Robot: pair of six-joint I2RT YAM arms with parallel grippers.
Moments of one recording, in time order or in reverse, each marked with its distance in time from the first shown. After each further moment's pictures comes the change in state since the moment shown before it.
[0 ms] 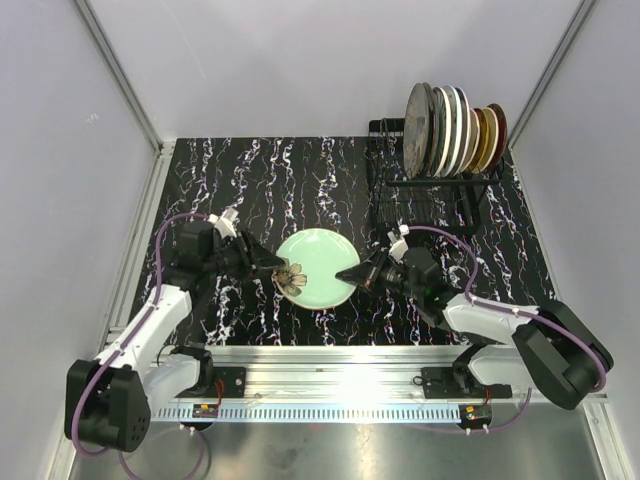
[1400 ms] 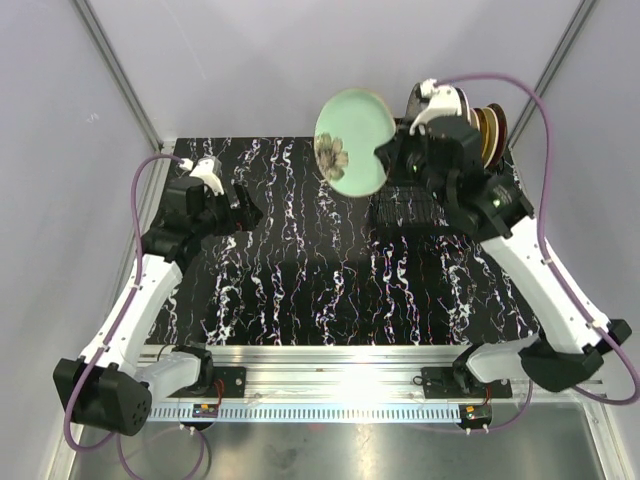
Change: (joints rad) left arm -0.021 0.092 0.451 -0.299 -0.551 0.448; right arm 0.003 0.059 1.350 -1.285 0.610 -0.872
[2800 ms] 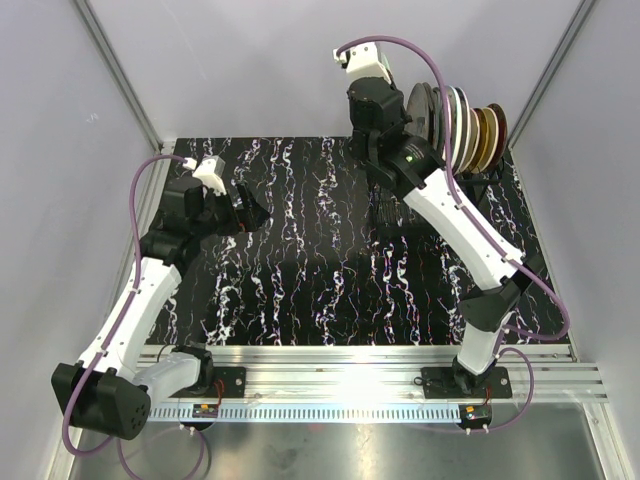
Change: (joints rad) left arm -0.008 -0.021 -0.008 0.032 0.106 -0.014; right arm 0.099 0.491 0.475 0.231 0.778 -0.814
